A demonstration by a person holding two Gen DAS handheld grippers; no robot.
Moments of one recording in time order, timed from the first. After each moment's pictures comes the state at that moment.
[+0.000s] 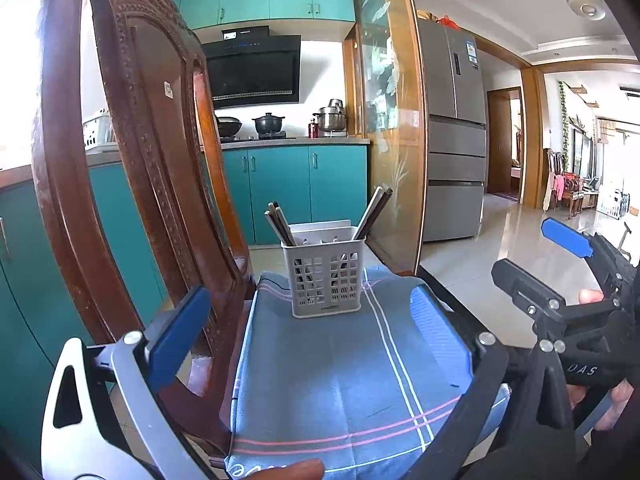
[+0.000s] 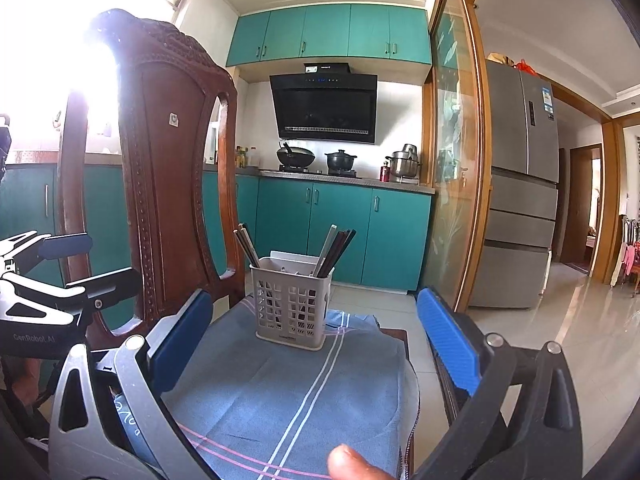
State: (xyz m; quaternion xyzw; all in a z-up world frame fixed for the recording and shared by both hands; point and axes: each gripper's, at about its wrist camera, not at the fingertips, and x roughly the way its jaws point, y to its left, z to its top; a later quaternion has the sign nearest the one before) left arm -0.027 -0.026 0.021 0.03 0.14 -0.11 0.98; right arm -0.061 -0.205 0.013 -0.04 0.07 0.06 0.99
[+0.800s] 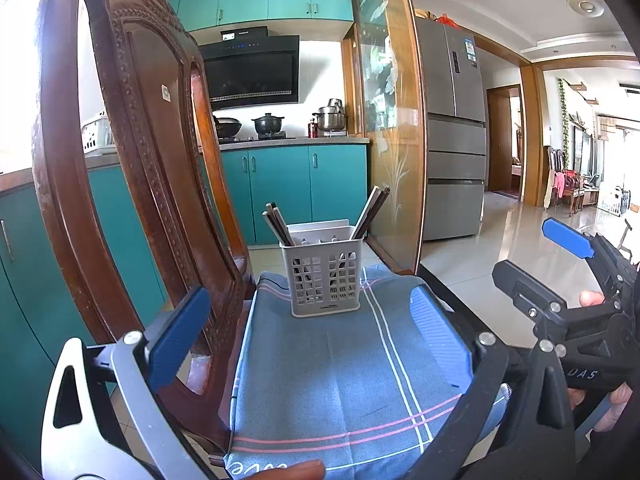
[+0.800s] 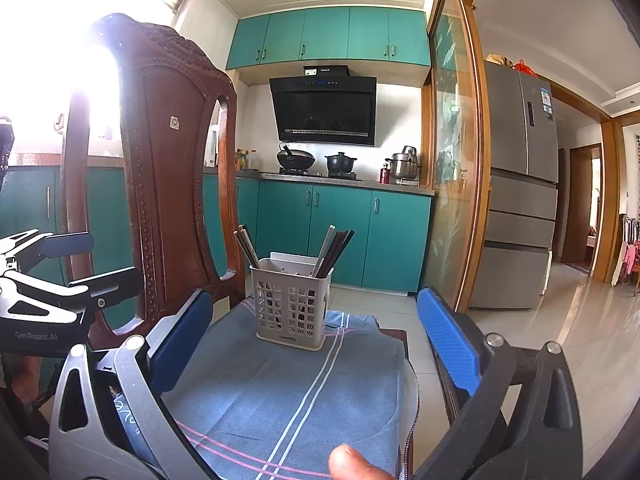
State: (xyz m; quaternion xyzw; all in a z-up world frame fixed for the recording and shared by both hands) left arm -0.028 -0.029 0.019 0.04 0.14 -0.10 0.98; right arm -0.066 -0.209 0.010 -0.04 0.07 0.06 1.00
